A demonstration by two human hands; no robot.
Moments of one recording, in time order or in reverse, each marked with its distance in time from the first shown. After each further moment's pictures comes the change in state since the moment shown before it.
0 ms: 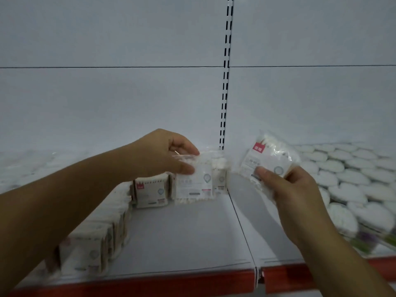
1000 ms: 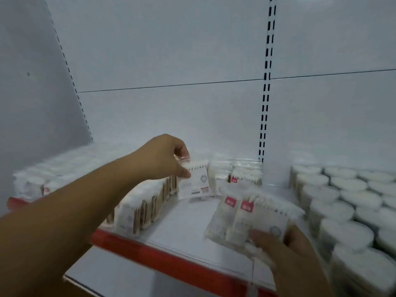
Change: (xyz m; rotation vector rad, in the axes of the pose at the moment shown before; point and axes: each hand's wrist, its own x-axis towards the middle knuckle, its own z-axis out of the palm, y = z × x) left_hand -0.043 0.044 0.010 0.488 0.363 -0.449; right_hand -0.037 0.000 0.002 0.256 -0.363 0.491
